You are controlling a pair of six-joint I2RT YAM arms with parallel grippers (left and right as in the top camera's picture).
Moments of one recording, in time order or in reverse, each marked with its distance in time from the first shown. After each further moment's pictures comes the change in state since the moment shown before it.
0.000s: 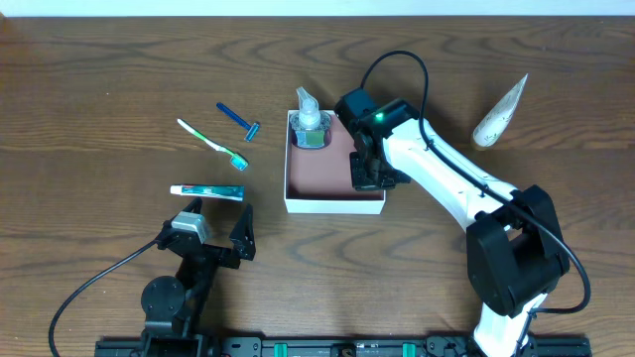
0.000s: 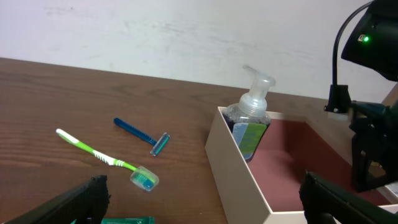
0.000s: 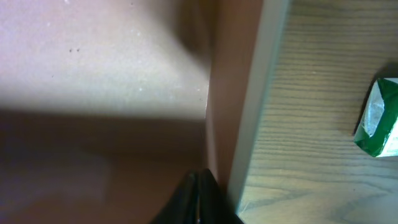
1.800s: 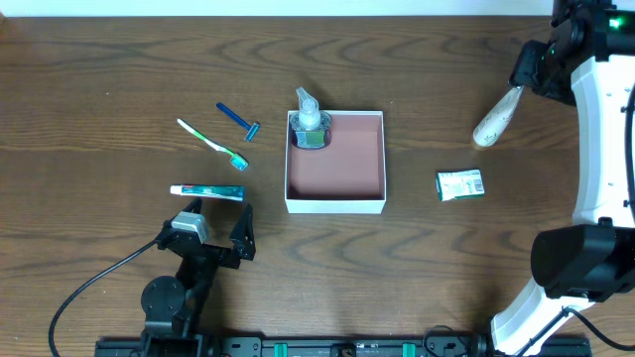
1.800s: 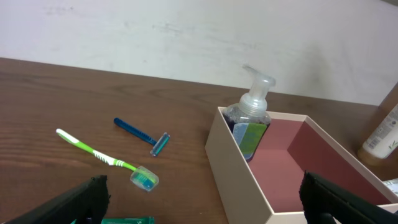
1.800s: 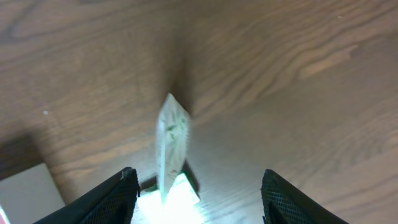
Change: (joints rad) left arm 0.000 0.000 0.000 0.000 0.000 0.000; right arm -0.643 -0.037 0.576 -0.233 0.126 -0.200
